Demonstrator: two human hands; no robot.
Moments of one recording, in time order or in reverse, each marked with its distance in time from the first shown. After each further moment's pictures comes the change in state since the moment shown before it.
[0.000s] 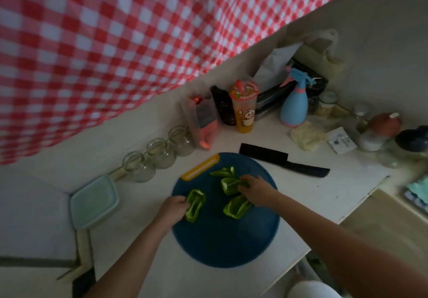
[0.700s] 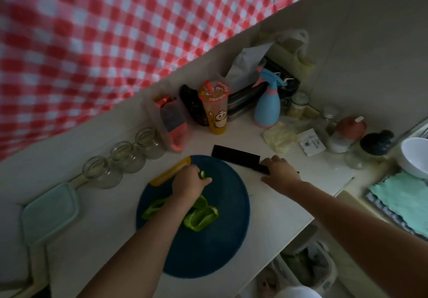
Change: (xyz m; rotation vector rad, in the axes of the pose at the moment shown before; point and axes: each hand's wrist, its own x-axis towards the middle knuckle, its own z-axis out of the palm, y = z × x) left_hand 0.029 0.117 0.084 0.428 0.222 0.283; right_hand -0.005 0.093 -0.096 -0.377 0.266 0.045
